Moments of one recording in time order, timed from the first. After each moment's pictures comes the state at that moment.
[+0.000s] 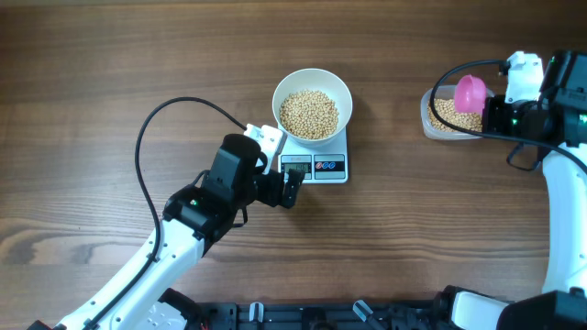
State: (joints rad) left arm -0.53 1.19 0.71 -0.31 0.14 -0.20; right arm -0.27 1.43 1.28 -0.87 -0.15 -0.26
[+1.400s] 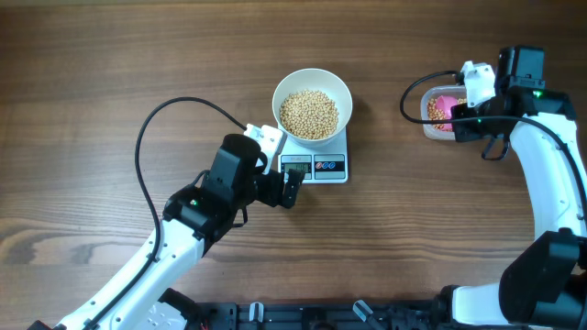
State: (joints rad) left arm -0.53 1.19 0.71 -0.31 0.14 -0.20; right arm -0.15 1.60 1.27 -0.87 -0.07 -0.33
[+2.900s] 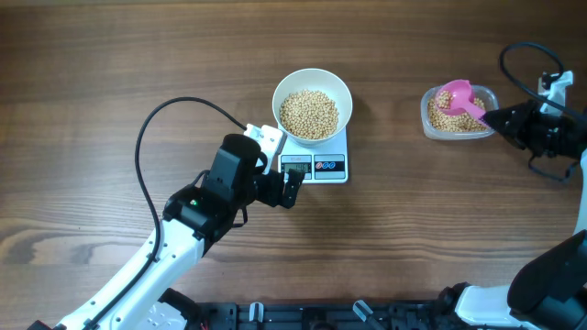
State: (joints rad) left arm -0.53 1.19 0.71 -0.31 0.14 -0.20; right arm -0.56 1.59 1.27 -0.92 -0.80 -0.04
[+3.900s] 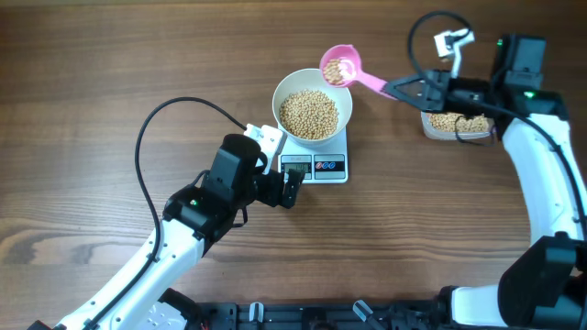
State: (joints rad) left arm -0.53 1.19 0.71 -0.31 0.14 -0.20; right arm -0.09 1.59 1.26 -0.59 -1.14 0.16
